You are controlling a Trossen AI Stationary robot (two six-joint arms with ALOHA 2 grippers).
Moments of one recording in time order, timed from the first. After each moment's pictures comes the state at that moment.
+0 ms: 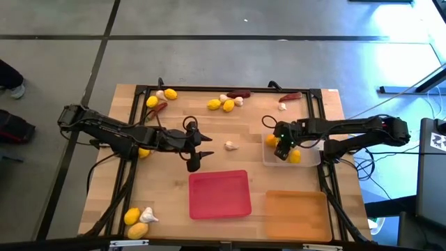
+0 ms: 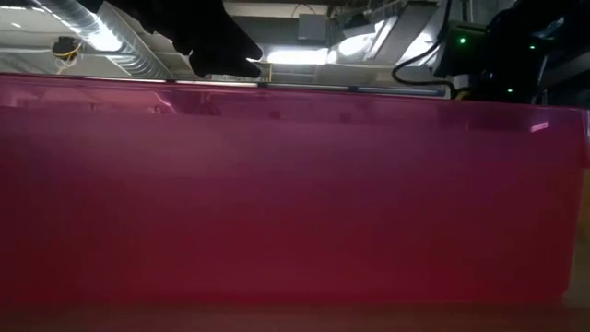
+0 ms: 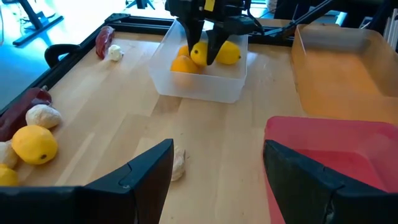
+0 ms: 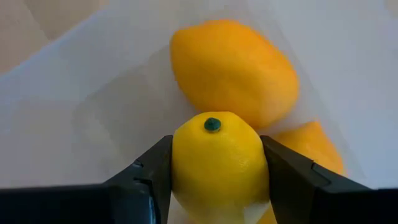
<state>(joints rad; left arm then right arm) -0.14 1.25 0.76 0.01 -0.30 -0.16 -0.16 1.15 0.64 -0.73 0.06 0.39</state>
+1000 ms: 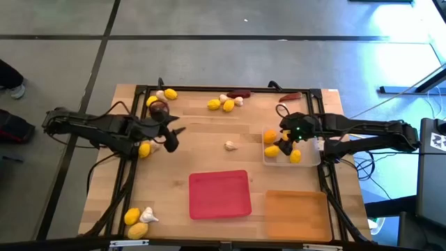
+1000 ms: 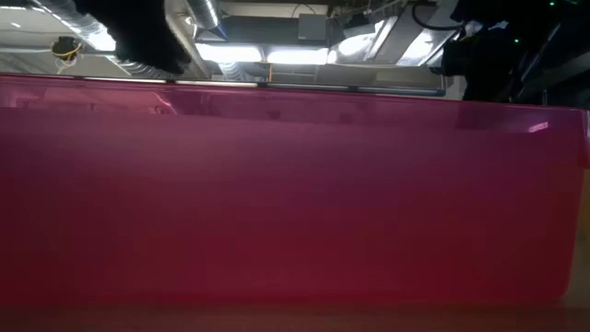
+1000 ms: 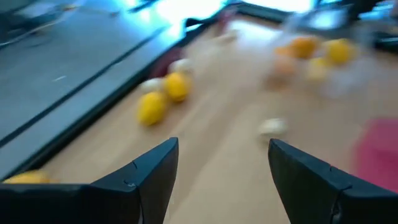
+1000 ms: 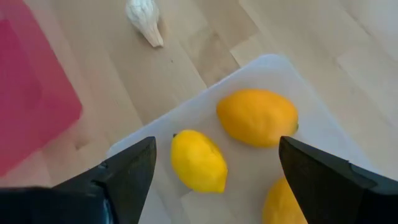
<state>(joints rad) -0.10 0.84 0.76 -0.58 -0.63 -0.40 -0.16 0.92 0.72 -0.75 0.03 0.39</state>
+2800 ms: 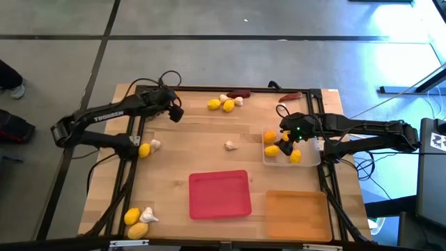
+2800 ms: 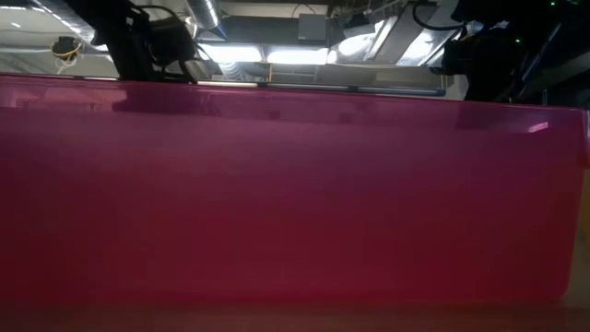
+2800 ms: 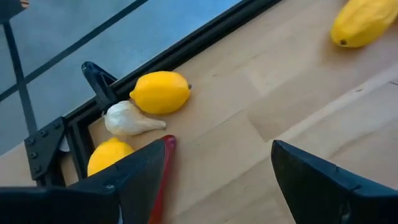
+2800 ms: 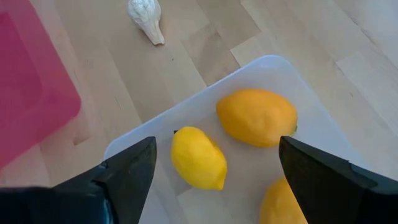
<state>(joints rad) 0.61 1.15 0.76 -0.63 -0.46 -0.25 -0.16 0.92 0.72 -0.75 0.03 0.36</state>
